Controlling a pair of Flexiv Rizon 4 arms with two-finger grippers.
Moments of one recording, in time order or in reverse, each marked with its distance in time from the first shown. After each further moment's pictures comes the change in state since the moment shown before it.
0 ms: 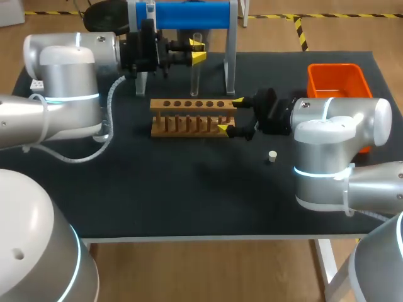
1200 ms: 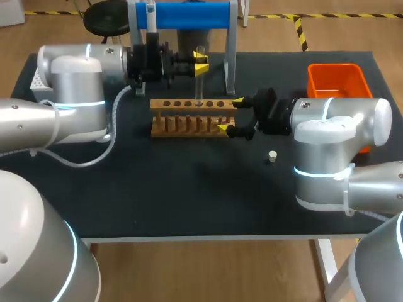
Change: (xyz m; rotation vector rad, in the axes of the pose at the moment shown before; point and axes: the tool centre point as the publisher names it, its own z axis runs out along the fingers) left arm -0.005 0.046 0.010 0.018 0.042 -0.016; right arm 0.000 0.000 0.000 0.000 0.000 0.000
